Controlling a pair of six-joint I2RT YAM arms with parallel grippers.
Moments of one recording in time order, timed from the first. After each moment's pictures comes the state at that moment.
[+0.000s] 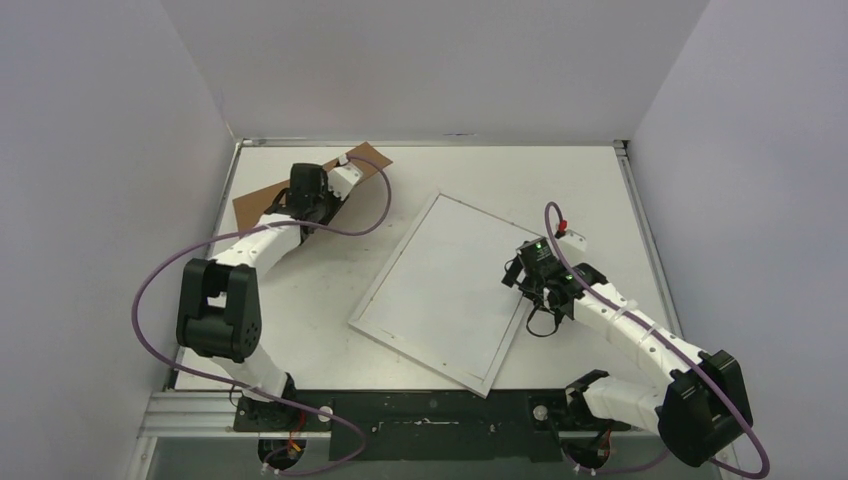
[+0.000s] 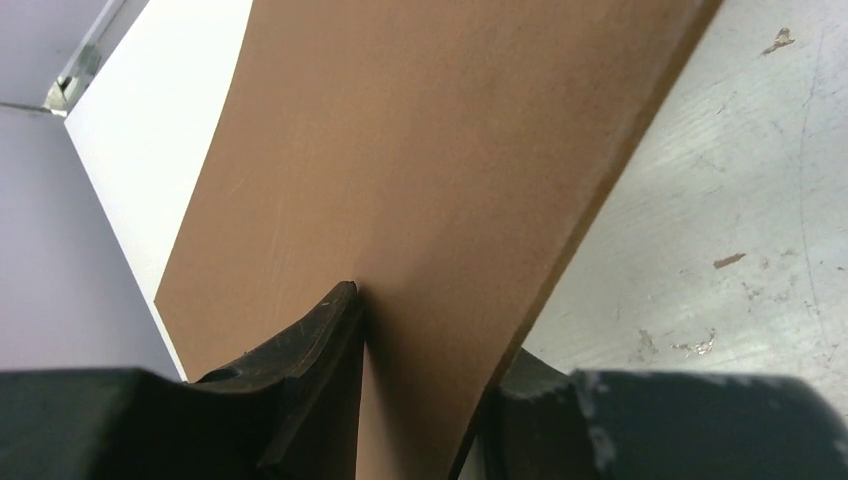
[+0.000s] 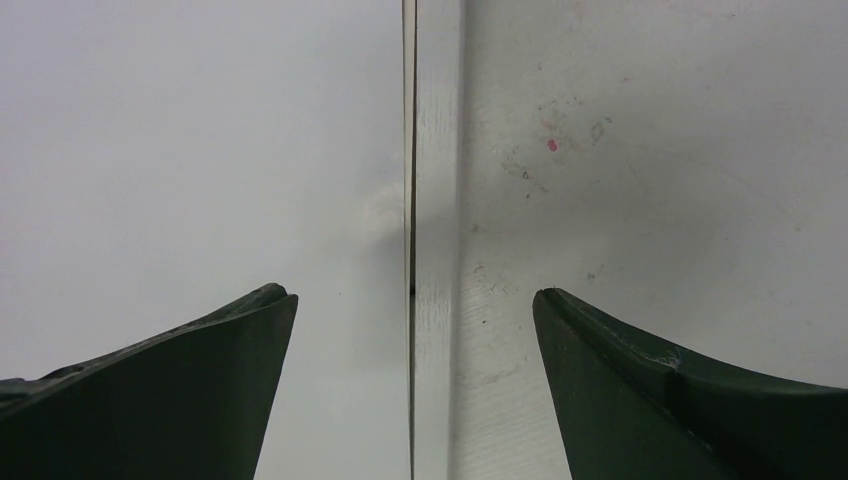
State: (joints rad) left arm -0.20 1.68 1.13 -0.18 -0.05 0.53; right arm 0.50 1.13 0.73 -0.68 0.42 0.92
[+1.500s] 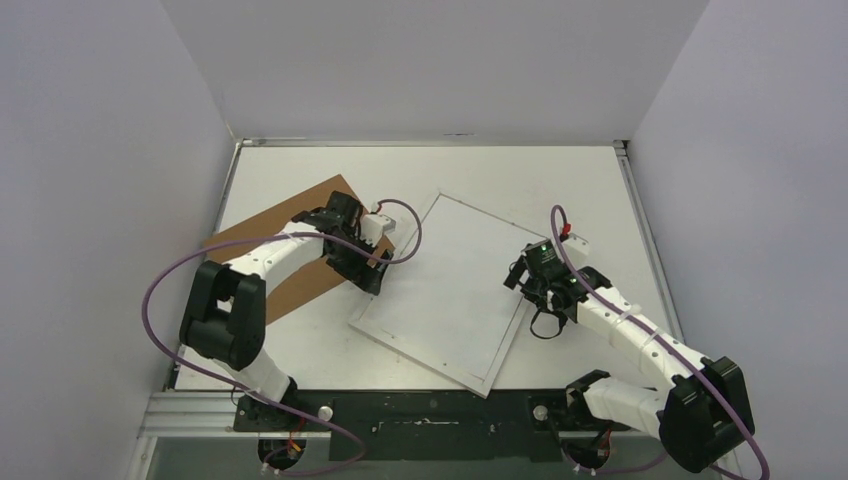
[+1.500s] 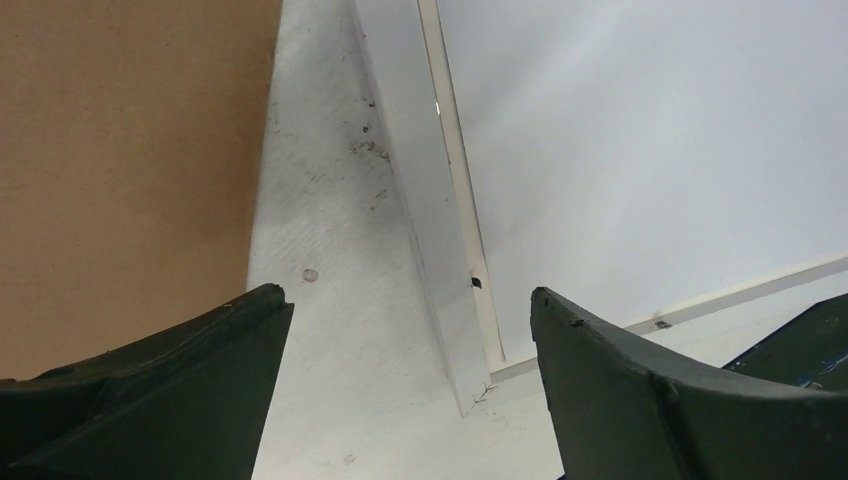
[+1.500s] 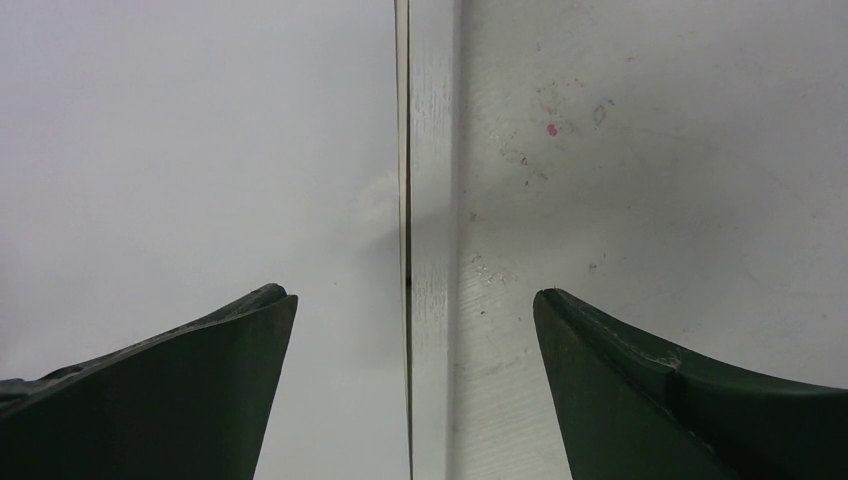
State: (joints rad) left arm -0.38 1.63 1.09 -0.70 0.29 0.22; right arm 0.48 1.10 0.70 -0.67 0.37 0.92
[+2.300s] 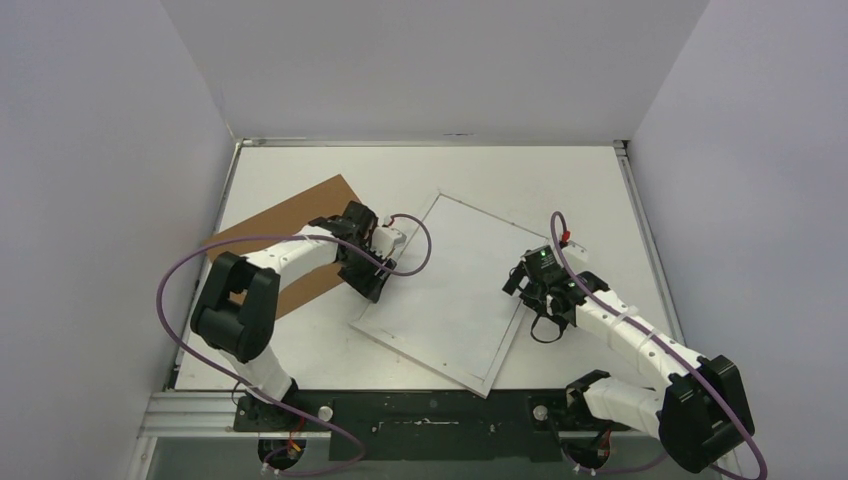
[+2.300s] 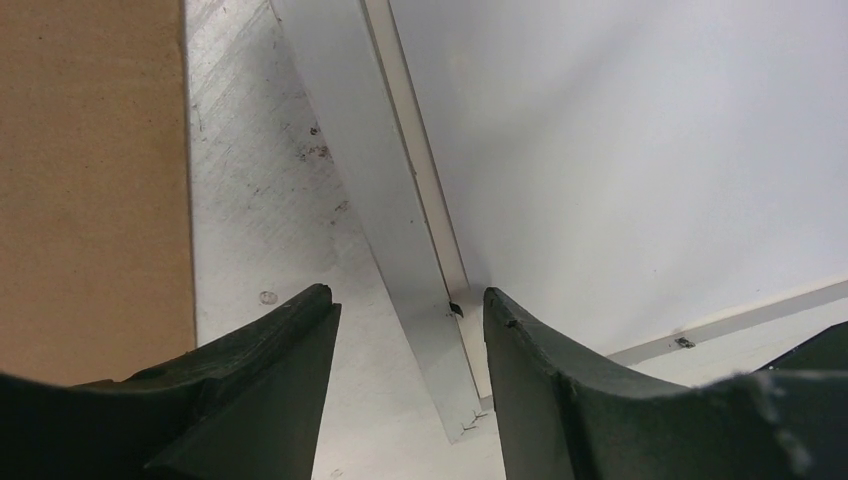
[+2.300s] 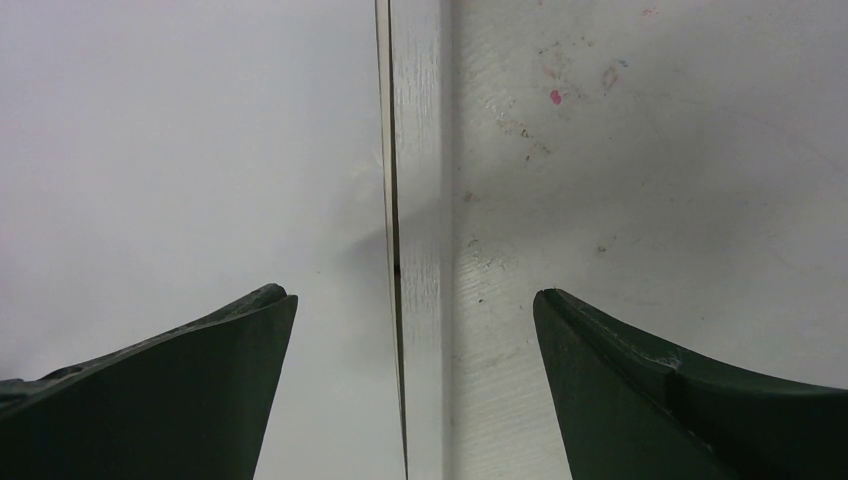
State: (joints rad) left arm -0.46 1.69 1.07 -0.69 0.23 0.22; right arm 0.47 1.10 0.65 -0.64 0.33 0.96
